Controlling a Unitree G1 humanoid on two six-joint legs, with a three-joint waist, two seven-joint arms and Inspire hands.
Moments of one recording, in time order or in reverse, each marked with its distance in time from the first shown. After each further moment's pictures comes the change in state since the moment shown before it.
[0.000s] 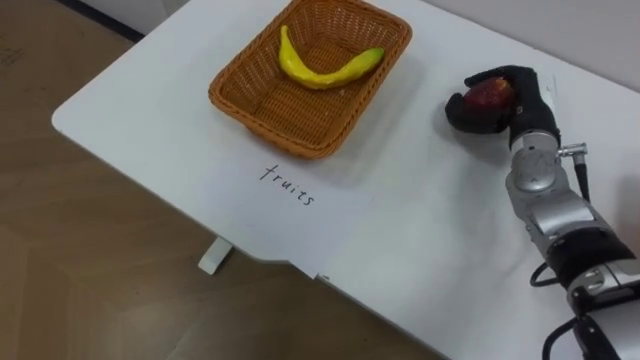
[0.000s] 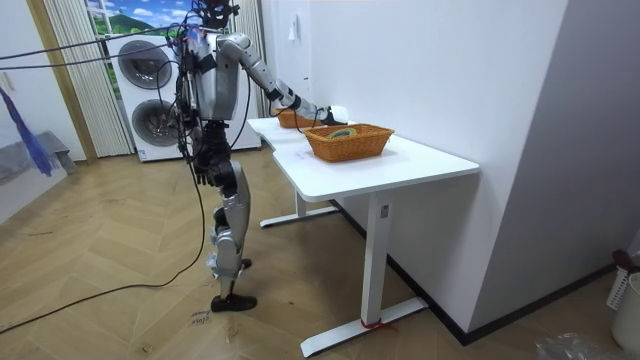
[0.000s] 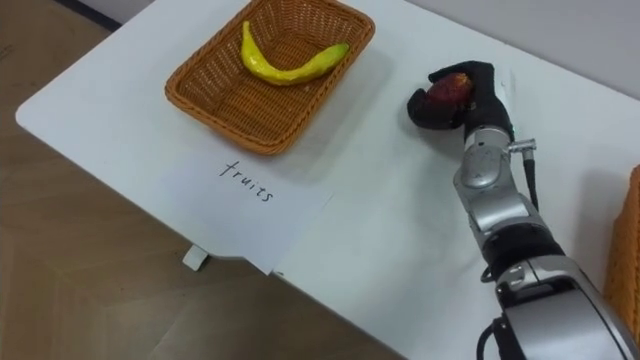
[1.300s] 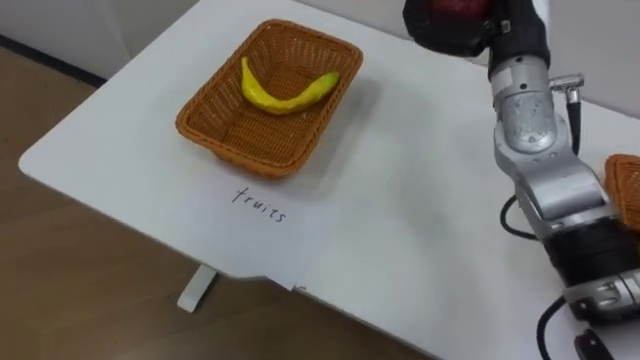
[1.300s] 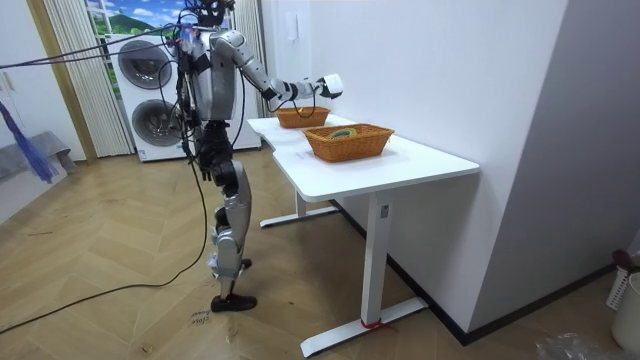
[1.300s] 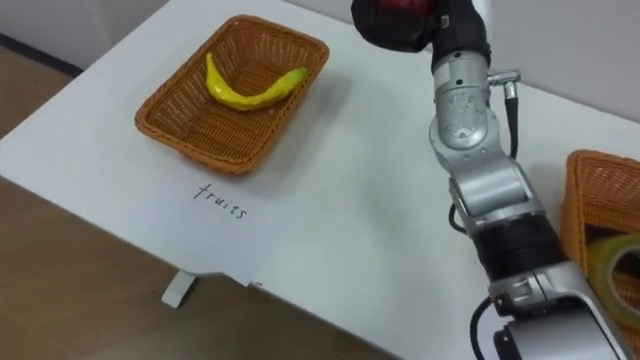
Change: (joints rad) left arm 0.090 -0.020 0.078 -0.028 0.004 -0.001 0.018; right arm 0.058 0.011 -0.039 -0.676 -0.007 0.073 0.042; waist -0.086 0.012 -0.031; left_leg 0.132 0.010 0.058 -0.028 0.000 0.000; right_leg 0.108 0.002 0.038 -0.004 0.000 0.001
